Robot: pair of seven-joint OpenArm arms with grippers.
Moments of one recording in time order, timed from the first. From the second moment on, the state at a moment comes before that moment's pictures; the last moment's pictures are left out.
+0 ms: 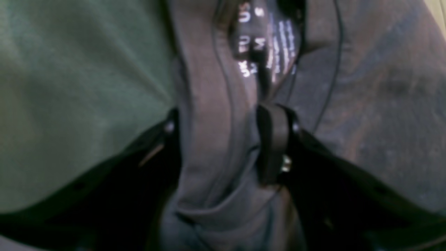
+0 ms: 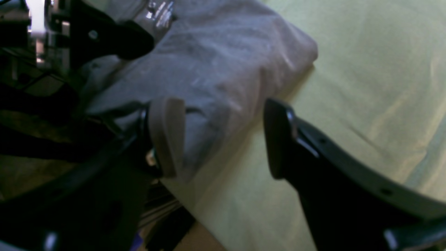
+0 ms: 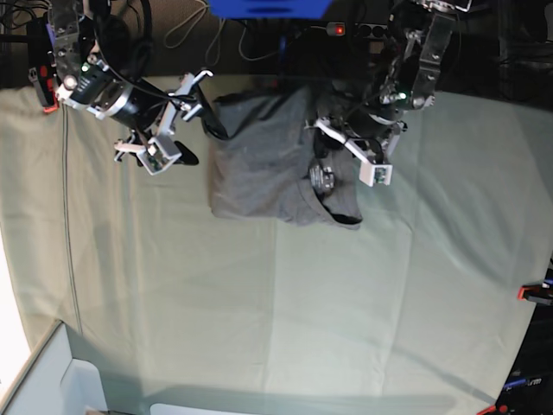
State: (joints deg) left arm 12.9 -9.4 13.4 83.6 -29.1 0.5 29.0; right arm -23.6 12.4 1.2 104.9 13.5 39.0 -28.9
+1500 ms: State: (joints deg) left arm -27.6 -16.6 54.9 62.7 -19.4 -23.7 31.2; right arm -22.8 12.3 14.0 104.7 13.5 39.0 -29.0
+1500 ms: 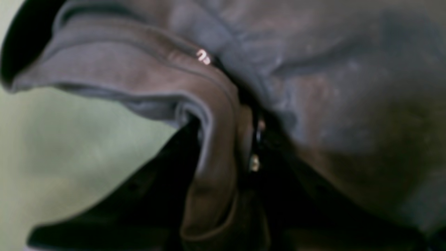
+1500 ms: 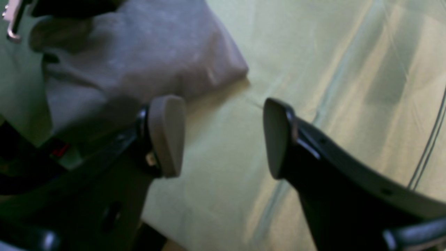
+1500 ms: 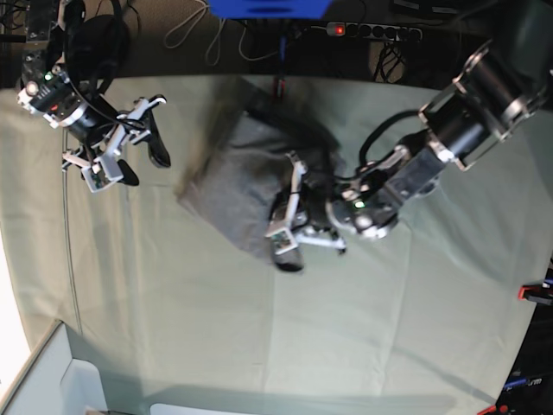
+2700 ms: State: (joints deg) left arm -28.0 6.4 54.3 56.3 47.2 -39.5 22.0; right arm -20.3 12.4 14.1 104.5 13.4 39.0 -28.9
